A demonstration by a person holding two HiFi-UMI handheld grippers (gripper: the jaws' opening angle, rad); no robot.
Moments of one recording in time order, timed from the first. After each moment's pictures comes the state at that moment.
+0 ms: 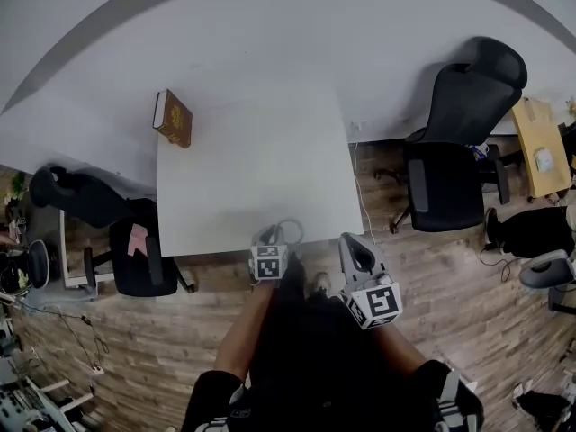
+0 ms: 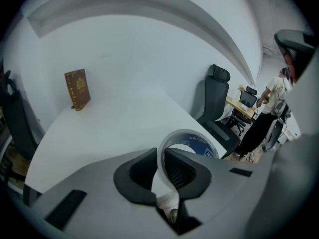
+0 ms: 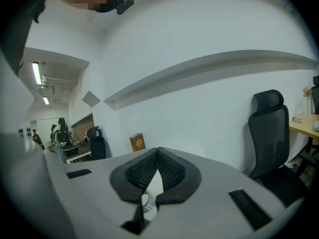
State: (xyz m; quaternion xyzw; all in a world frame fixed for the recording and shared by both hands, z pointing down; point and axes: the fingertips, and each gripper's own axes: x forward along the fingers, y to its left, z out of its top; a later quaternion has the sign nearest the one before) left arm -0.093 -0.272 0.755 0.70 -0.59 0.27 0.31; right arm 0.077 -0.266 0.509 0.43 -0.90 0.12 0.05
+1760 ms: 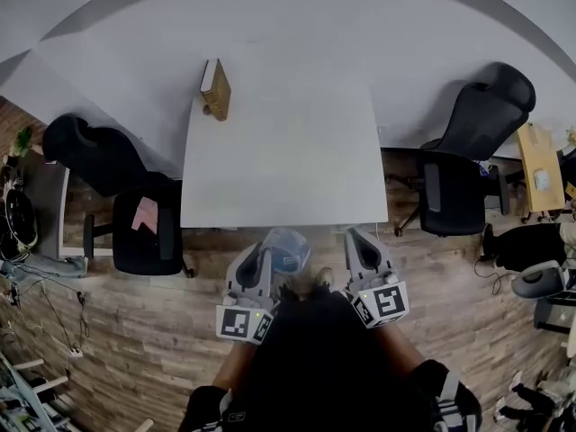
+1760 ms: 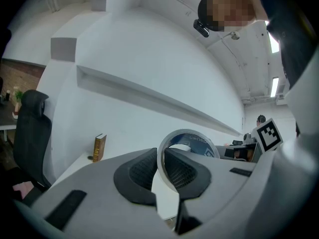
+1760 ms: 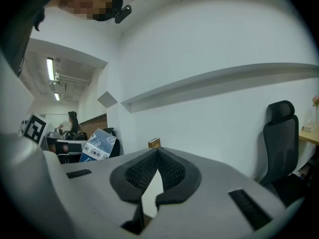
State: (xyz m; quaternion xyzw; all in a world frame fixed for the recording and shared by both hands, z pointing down) left arm -0.193 -0.106 0.468 0.76 -0.64 -0.05 0.11; right arm -0.033 -0.174 0.466 0.39 -0.92 0.07 0.03
